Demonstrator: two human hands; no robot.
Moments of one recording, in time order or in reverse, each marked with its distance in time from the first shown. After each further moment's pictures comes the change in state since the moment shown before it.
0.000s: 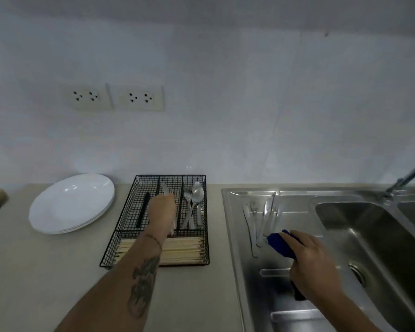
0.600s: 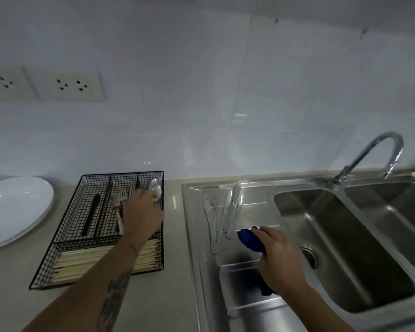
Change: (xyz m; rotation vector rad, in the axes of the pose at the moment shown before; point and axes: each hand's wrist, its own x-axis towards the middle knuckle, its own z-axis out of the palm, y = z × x) left_hand -0.001 -0.030 0.066 0.674 -0.053 0.720; right_hand 0.000 0.028 -0.014 0.068 -0.013 0.105
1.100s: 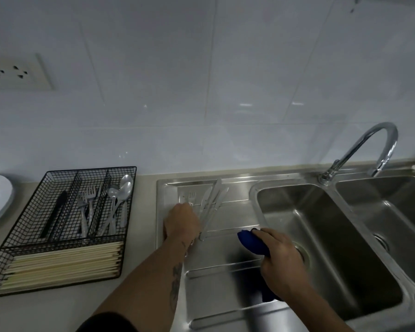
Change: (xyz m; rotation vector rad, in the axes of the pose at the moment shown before) left_hand -0.031 0.128 0.127 0.114 -0.335 -0.127; right_hand 0.015 0.090 -0.013 0.146 -0.067 0.062
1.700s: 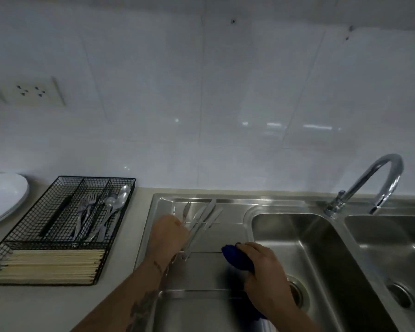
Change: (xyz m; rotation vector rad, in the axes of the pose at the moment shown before) left_hand -0.023 0.039 -0.027 -0.257 0.107 -0.224; right_hand 0.039 0.032 -0.018 0.125 -0.159 -0.139
